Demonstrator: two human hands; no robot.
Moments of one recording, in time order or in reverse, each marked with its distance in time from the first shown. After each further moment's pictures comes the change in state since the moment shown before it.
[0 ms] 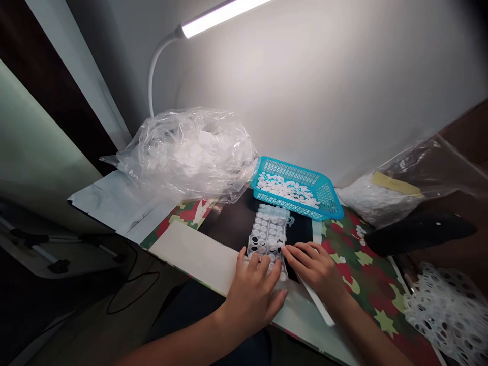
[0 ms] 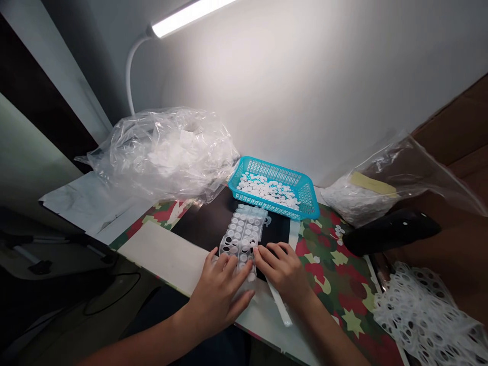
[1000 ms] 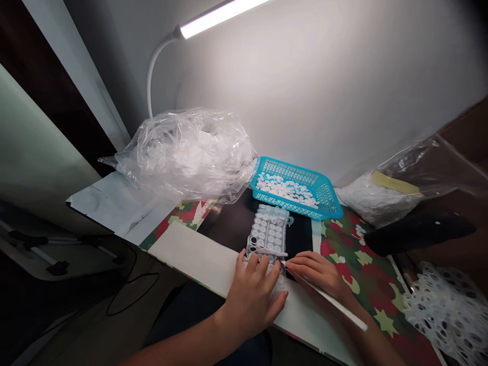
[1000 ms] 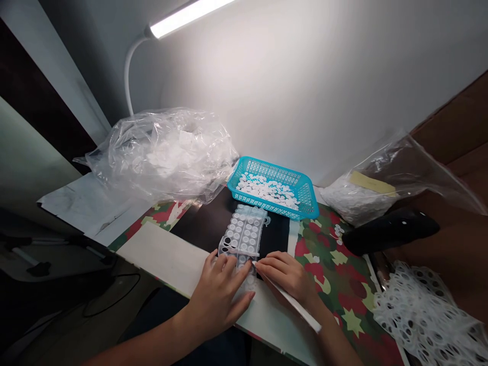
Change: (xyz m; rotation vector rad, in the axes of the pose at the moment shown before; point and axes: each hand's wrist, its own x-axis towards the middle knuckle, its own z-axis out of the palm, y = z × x) left_hand 0.000 0.000 0.003 -0.038 0.045 -0.018; right_hand -0.015 0.004 -0.003 0.529 0.043 0.080
